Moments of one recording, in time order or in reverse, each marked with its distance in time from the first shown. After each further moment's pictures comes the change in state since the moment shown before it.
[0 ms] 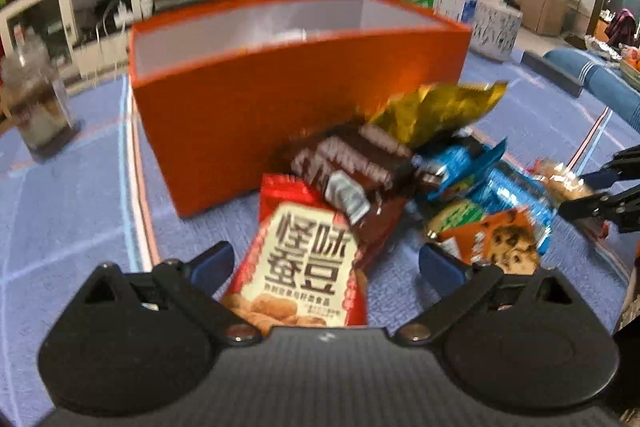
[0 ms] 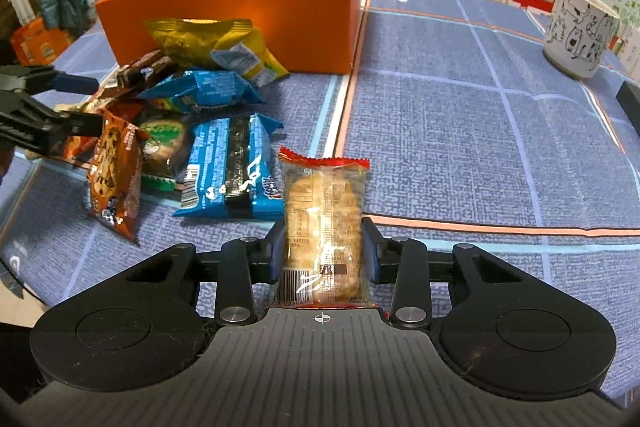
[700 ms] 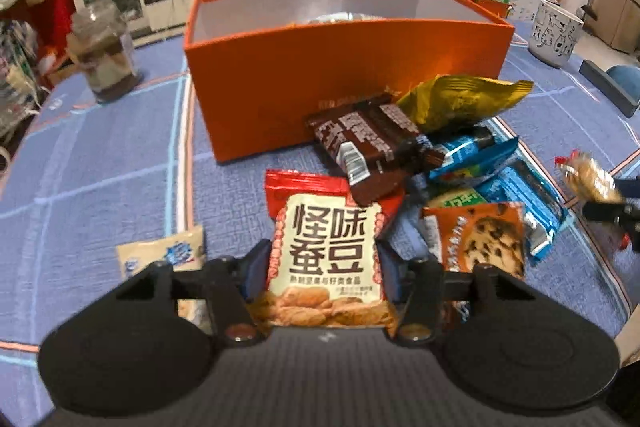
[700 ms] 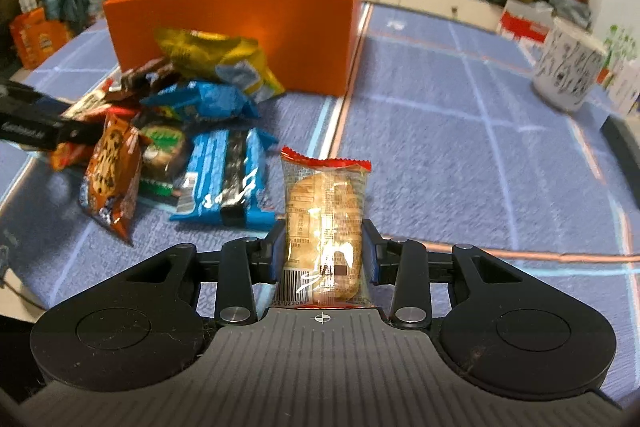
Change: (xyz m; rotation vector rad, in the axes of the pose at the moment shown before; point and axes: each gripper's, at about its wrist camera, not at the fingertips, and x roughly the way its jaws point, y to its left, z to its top) left arm -0.034 -0.038 -0.005 -0.146 0.051 0.212; right arm -0.017 0.006 0.001 -0.067 -0.070 -0.057
